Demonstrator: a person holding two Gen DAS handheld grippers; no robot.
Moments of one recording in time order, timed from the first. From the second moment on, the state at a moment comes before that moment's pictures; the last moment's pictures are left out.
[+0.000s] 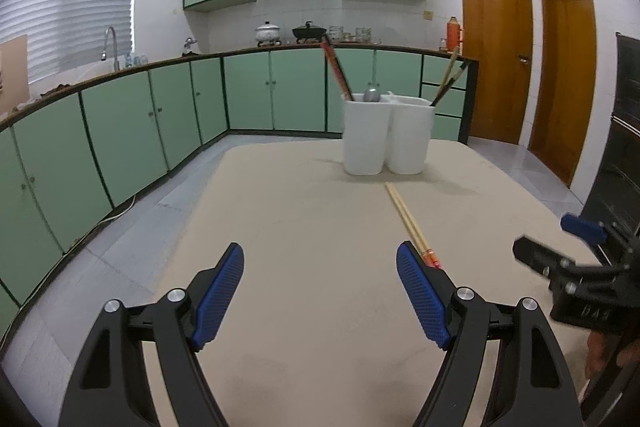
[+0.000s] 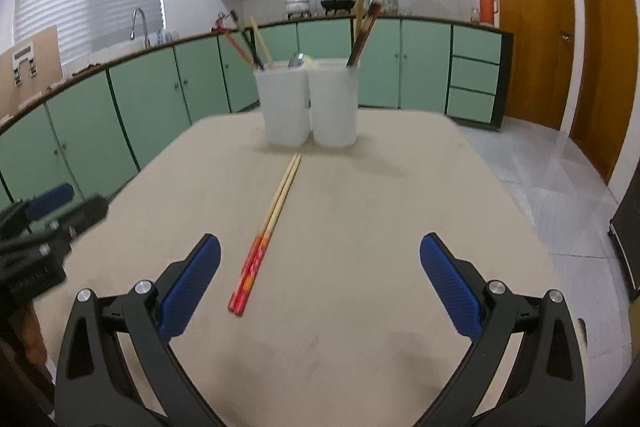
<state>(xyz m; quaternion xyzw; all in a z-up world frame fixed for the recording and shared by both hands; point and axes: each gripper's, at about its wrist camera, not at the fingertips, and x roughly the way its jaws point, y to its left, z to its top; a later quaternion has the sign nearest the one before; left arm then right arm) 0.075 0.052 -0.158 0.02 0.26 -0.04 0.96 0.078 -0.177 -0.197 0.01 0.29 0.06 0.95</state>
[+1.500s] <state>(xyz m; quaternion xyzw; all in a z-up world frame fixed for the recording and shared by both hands) 0.080 0.057 -0.170 0.00 0.27 -0.05 0.96 0.098 -0.159 -0.246 -0.01 0.39 0.06 0.92</state>
